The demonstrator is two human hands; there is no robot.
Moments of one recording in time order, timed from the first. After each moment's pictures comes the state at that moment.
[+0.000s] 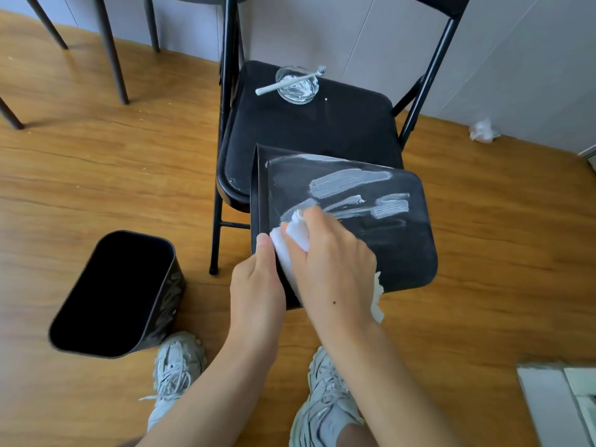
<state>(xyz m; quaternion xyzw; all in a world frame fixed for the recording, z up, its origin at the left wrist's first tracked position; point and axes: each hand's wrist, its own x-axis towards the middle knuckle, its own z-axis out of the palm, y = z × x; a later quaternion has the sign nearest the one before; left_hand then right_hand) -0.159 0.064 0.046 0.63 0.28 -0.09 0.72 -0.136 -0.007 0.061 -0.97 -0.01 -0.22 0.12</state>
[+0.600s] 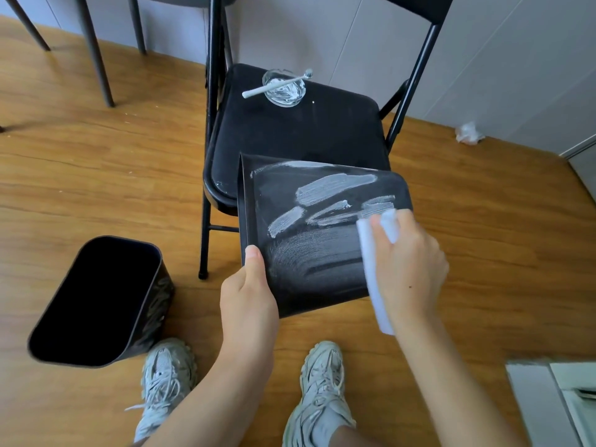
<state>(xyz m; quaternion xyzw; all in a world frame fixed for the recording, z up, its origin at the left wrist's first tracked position) -0.165 0.054 0.045 0.61 0.34 -0.08 0.71 -0.130 -0.102 0.059 -0.95 0.14 -0.25 0.15</state>
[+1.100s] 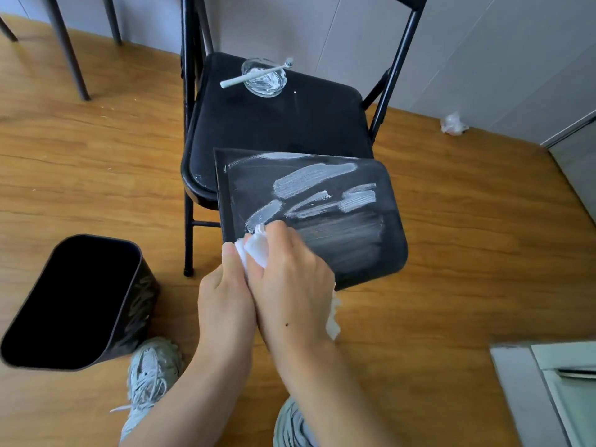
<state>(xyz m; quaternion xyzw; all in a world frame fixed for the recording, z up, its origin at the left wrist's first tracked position) -0.168 0.055 0.046 0.63 0.32 -0.08 0.71 -0.153 -0.008 0.044 -0.96 0.03 -0.24 0.14</state>
